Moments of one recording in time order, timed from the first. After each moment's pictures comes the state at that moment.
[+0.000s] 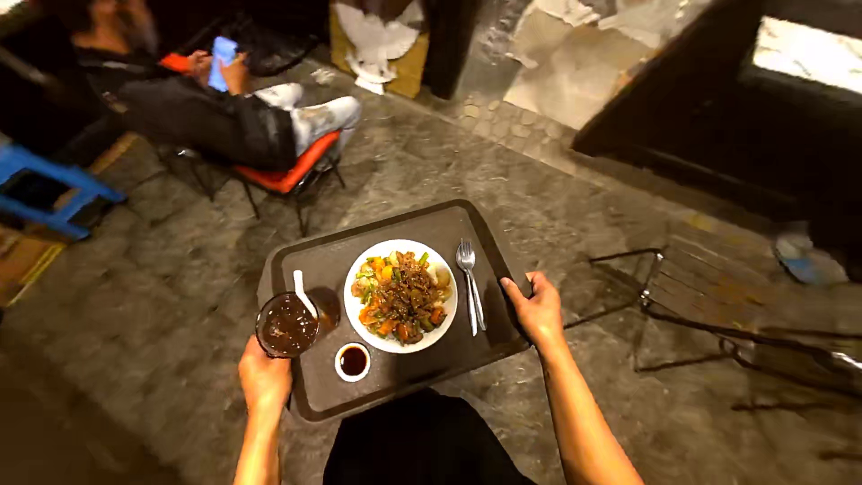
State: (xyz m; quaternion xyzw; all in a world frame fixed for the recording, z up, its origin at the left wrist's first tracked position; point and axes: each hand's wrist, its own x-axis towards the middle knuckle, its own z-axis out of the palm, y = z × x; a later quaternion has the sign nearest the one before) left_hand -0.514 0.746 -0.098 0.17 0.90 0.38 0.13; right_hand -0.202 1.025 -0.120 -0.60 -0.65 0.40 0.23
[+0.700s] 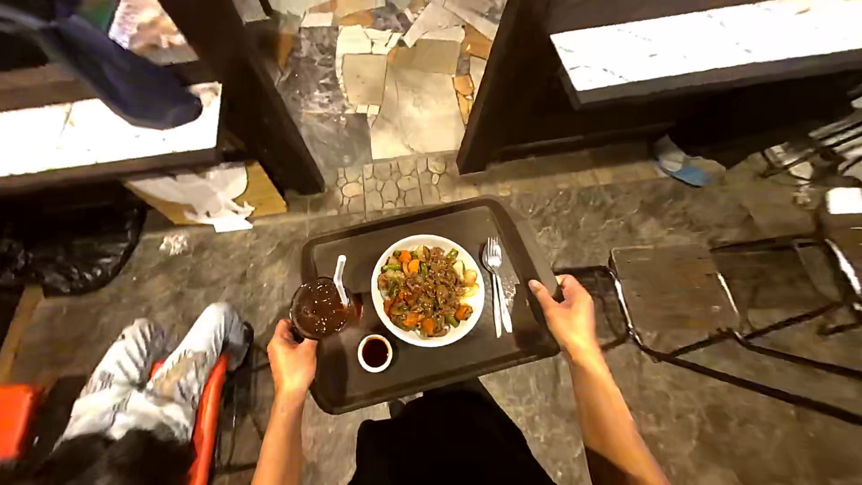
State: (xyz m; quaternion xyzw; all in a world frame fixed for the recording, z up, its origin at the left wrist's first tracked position) left_hand -0.605 1.570 -0.112 0.43 0.76 0.38 0.29; right_hand -0.182 1.586 -0.125 -0.78 -0.44 0.29 0.35
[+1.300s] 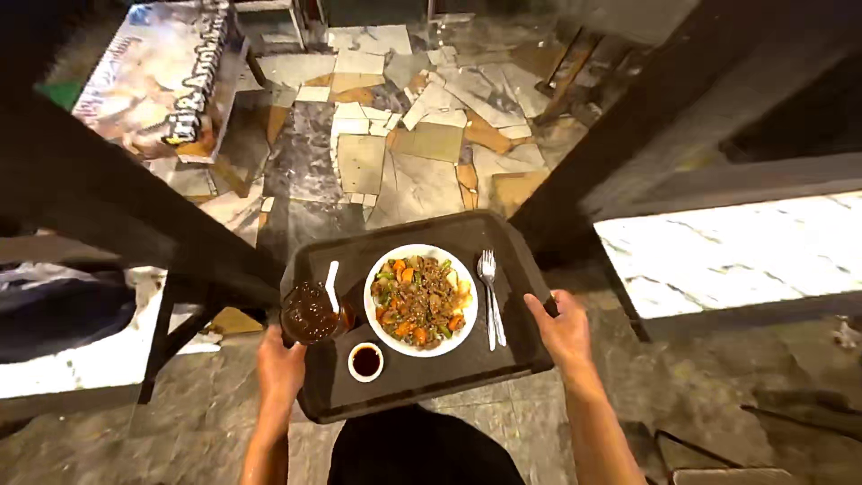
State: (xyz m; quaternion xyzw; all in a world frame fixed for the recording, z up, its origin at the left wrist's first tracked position) left_hand -0.568 2.258 -0.088 0.45 0.78 0.34 0.28; right_hand -0.149 2.268 -0.089 -0.79 -0.44 0.26 0.34
